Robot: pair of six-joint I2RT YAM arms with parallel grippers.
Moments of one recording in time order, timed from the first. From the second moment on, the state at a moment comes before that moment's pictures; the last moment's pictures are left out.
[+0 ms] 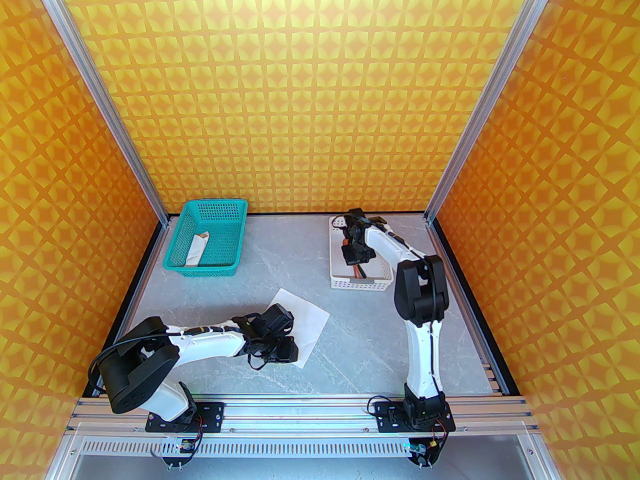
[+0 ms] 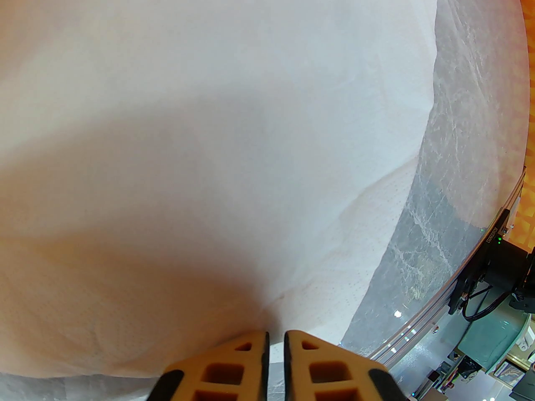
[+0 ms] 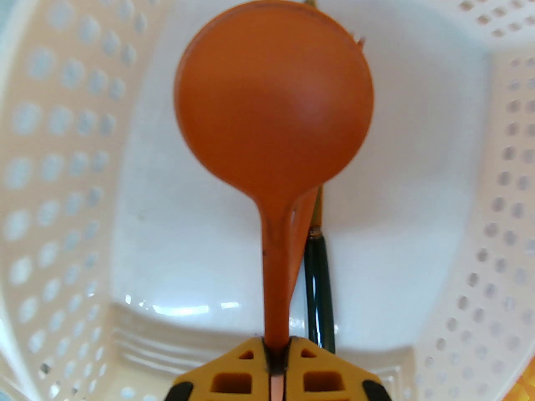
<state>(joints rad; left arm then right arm) -0.90 1.56 0.70 -0.25 0.35 -0.85 0.23 2.14 1.82 -0.96 0.10 0.02</state>
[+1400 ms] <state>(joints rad) -0.59 0.82 0.65 -0.46 -0.21 -0.73 0.72 1.54 1.13 -0.63 -0.15 0.53</state>
